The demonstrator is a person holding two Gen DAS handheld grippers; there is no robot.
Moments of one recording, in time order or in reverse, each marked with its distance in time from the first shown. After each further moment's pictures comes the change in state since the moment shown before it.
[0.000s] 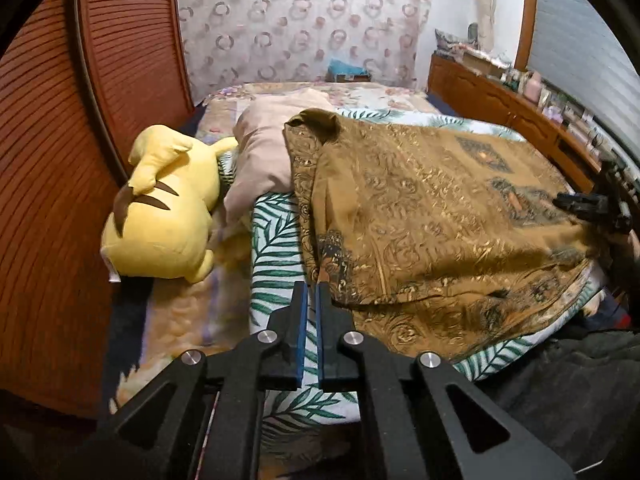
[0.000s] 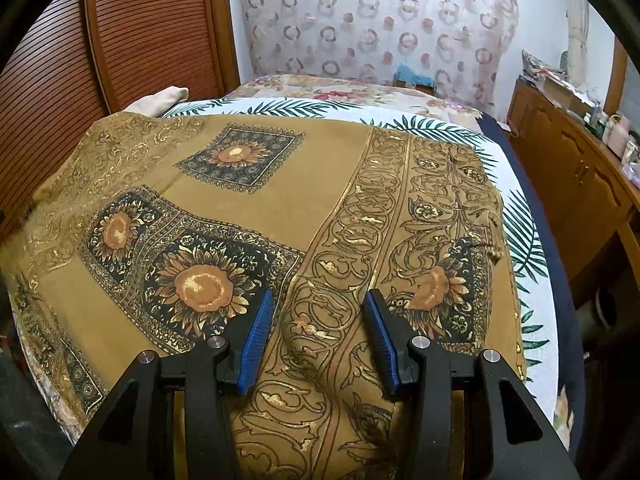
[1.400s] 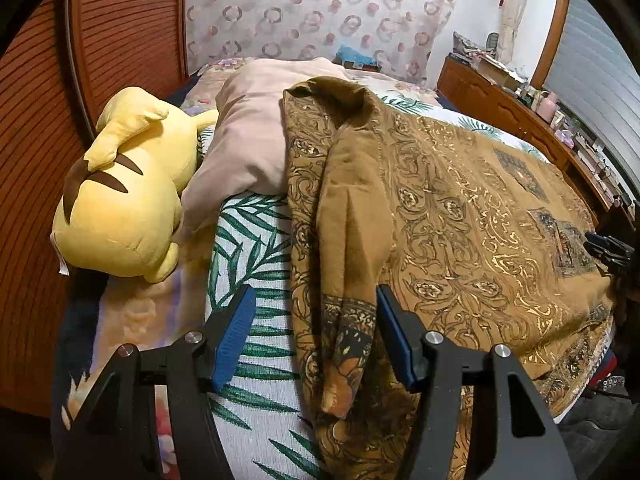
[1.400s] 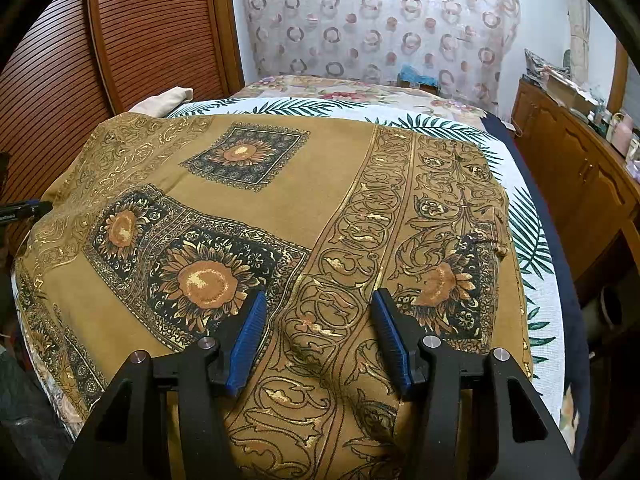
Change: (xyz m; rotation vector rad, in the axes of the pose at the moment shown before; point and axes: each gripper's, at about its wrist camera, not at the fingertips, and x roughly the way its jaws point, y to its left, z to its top) left arm 0.099 0.004 0.028 -0.100 0.053 -0.040; right arm -0.003 -0.003 -0.003 -0.001 0.000 0.024
